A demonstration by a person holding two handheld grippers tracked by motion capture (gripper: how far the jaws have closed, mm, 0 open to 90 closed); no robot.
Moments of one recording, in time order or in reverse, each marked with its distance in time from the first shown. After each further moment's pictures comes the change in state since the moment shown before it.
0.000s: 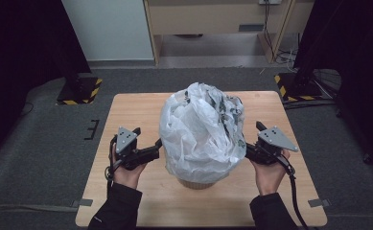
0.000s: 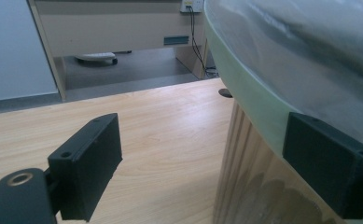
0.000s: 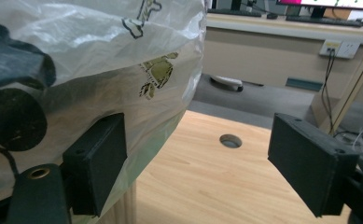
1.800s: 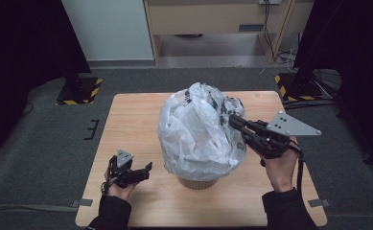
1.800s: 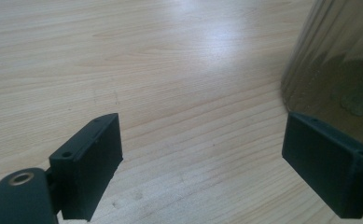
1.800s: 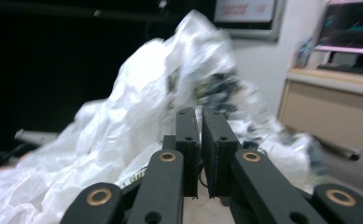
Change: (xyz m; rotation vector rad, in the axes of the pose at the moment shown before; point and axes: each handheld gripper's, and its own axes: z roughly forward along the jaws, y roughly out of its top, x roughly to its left) left arm 0.043 -0.096 0.007 0.295 0.074 0.010; right arm 0.010 0.077 -0.030 -0.142 0.489 -0.070
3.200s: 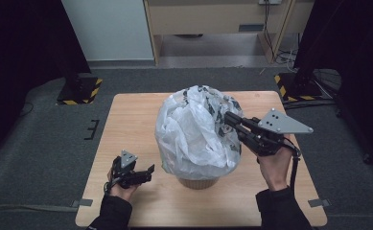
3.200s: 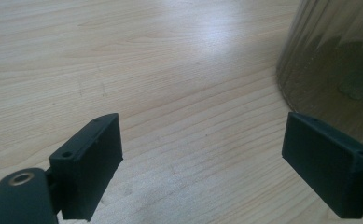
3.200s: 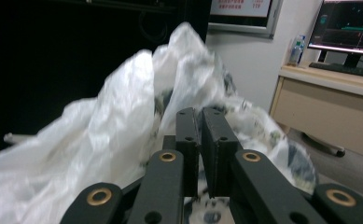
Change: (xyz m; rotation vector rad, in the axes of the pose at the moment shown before) left arm -0.004 -0.003 0.006 0.037 -0.018 0.029; right arm 0.007 0.015 0.009 0.001 -0.055 -0.038
